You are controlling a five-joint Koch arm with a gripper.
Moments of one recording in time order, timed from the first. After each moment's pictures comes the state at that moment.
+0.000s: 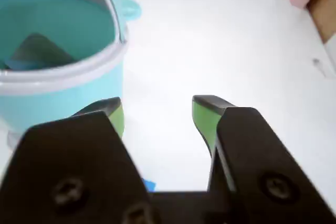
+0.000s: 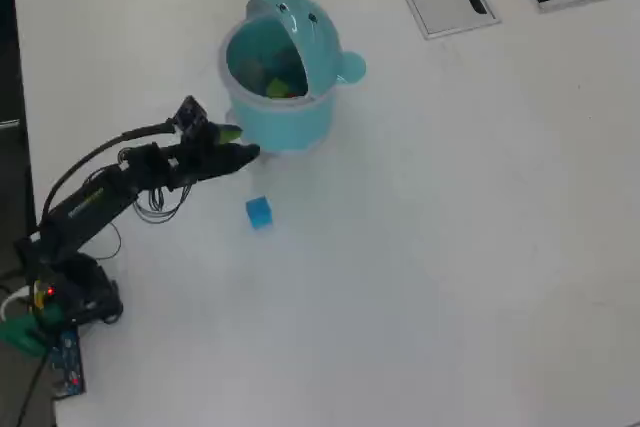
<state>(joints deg) -14.2 101.6 79.1 45.9 -102.3</state>
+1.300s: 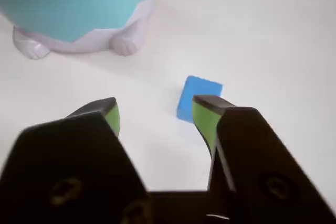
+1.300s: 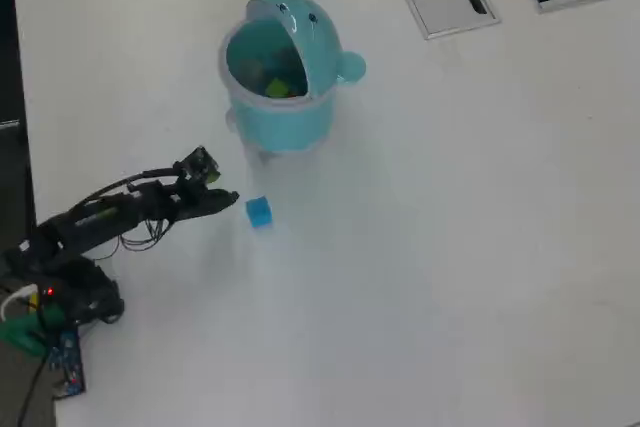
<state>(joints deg) -20.7 105.7 122.7 22.7 -89.8</state>
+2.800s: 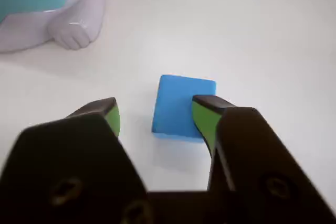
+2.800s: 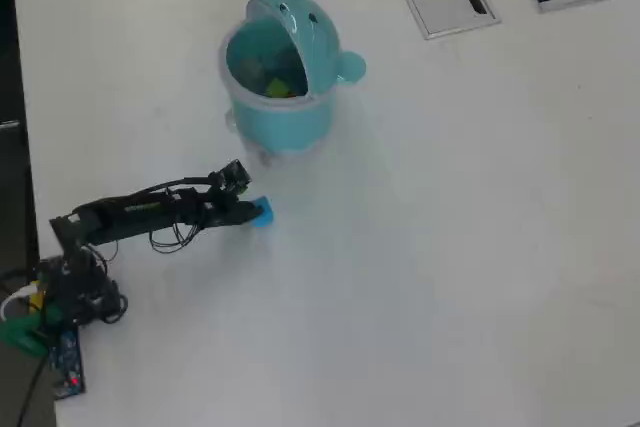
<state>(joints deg) -16.0 84.1 117.9 10.5 -89.7</state>
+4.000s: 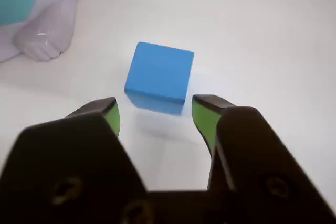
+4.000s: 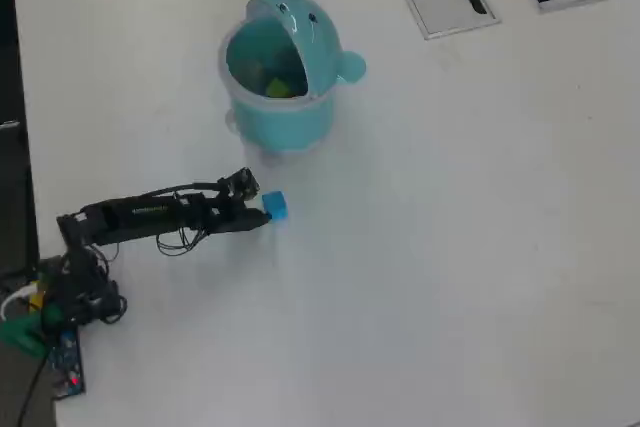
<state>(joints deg) -12.7 82.0 117.0 8.2 -89.5</state>
